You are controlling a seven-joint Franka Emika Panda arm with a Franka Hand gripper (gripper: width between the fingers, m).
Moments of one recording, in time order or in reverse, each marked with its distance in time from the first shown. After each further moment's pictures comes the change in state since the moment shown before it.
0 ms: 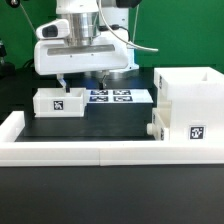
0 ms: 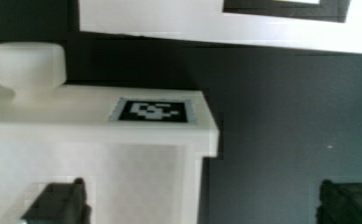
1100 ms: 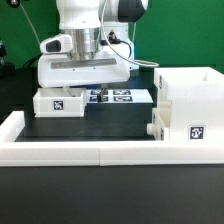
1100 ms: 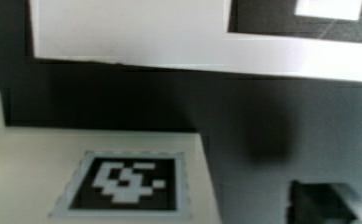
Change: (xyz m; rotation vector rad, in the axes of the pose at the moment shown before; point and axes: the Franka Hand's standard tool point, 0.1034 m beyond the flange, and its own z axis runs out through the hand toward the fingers) arm -0.006 -0.003 0.029 -0.003 0.004 -0.005
